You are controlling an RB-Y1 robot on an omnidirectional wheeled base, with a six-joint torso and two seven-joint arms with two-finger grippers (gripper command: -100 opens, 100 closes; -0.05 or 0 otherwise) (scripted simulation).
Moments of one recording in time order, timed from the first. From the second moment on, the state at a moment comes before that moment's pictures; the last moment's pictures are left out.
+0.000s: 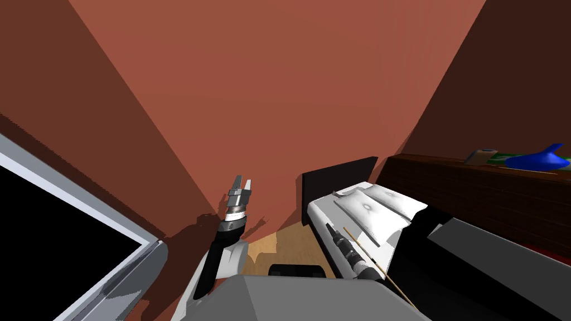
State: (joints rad) left arm 0.46 0.03 -0.06 -2.32 -0.02 -0.39 0.03; right arm 0.61 -0.34 0.17 -1.69 0.26 -0.35 0.25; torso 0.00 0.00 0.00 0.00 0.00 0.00
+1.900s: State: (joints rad) left arm 0.46 0.03 -0.06 -2.32 -0.02 -0.39 0.03; right arm 0.61 -0.47 0.22 -1.14 0.44 -0.18 0.63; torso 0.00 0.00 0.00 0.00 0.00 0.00
